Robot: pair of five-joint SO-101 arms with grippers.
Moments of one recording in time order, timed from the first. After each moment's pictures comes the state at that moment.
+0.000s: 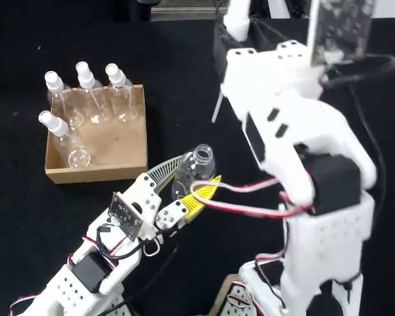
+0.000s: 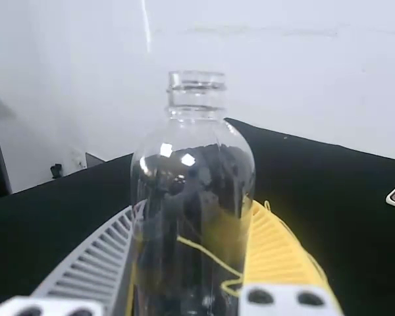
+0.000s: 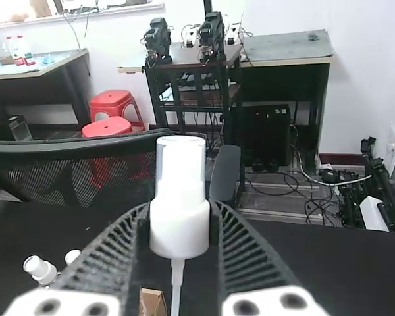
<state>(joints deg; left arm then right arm) 37.8 -103.4 96.0 10.4 -2.2 -14.5 -34.2 -9.9 61.4 -6.6</state>
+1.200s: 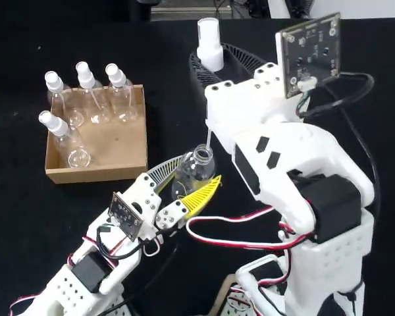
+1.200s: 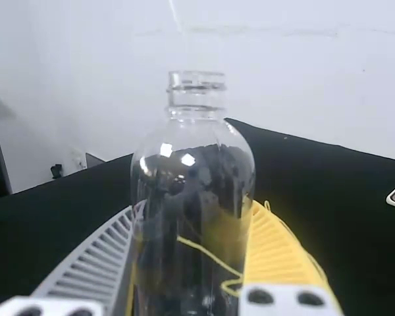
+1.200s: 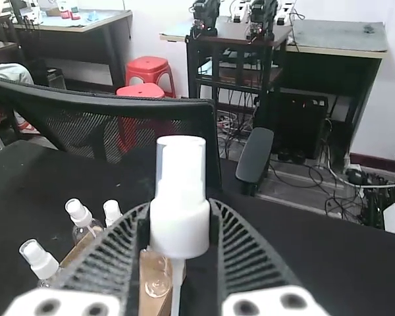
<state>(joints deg) 37.8 -103.4 96.0 10.4 -2.2 -22.4 -37.2 -8.8 66.8 -1.1</state>
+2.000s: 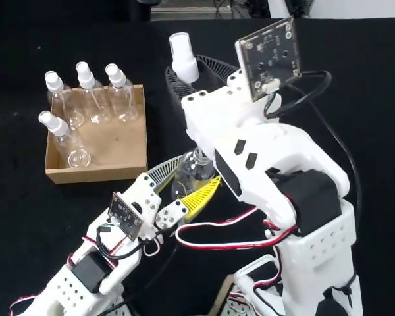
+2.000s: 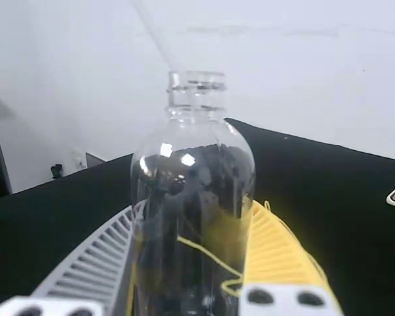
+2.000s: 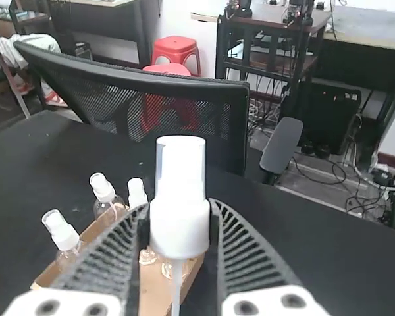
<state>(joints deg) 37.7 -103.4 96.0 10.4 -2.2 -27.8 -37.2 -2.9 64.0 2.0</state>
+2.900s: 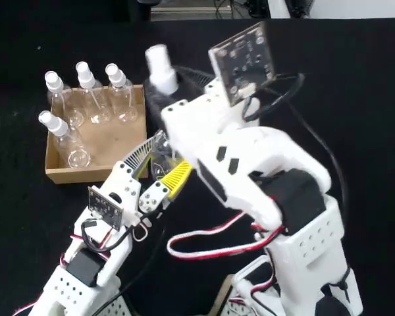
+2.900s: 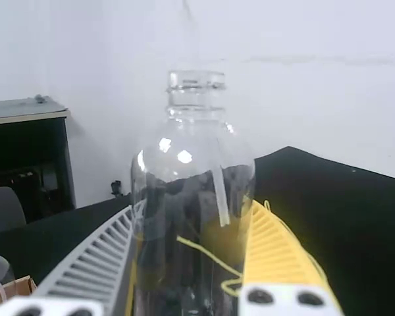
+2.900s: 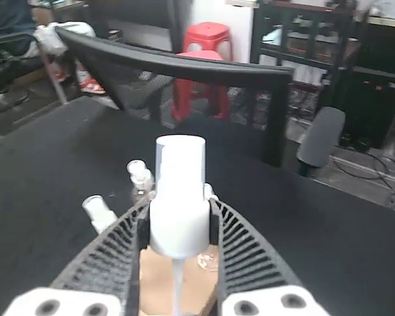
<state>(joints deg) 27.1 -103.4 96.0 5.7 -2.2 -34.6 -37.1 0.3 62.7 -1.2</state>
